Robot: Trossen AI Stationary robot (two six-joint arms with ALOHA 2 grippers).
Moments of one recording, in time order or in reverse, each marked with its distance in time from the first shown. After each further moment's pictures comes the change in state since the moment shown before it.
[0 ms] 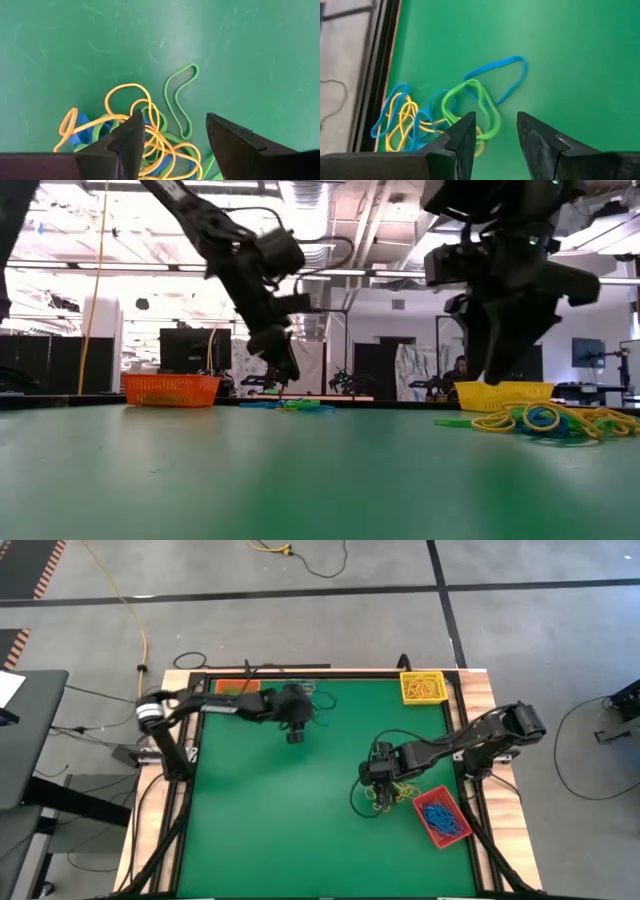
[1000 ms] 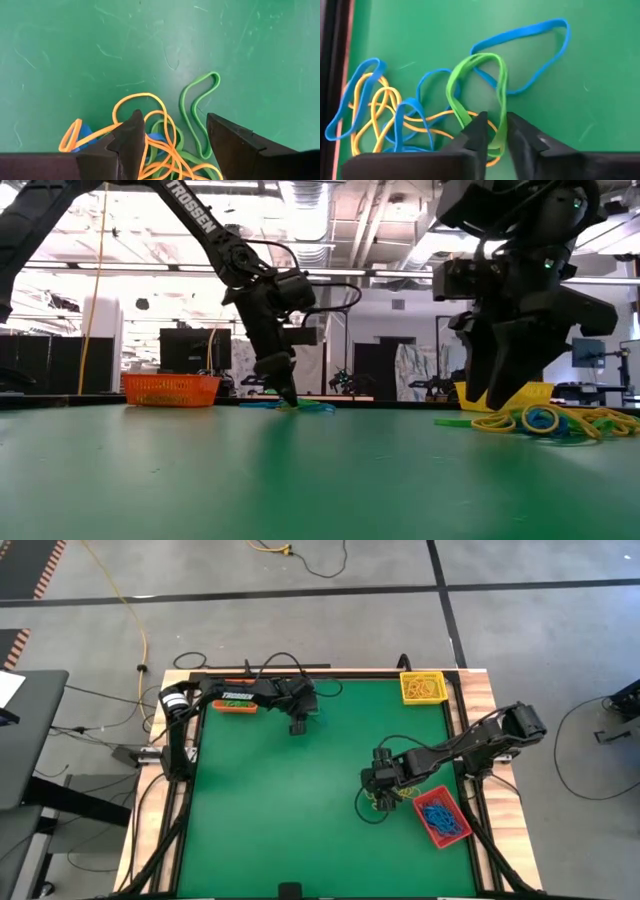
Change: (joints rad) left arm 0.102 0.184 0.135 -0.101 0.108 0.040; right arm 0.033 0.000 -0.122 0.207 0.011 0.008
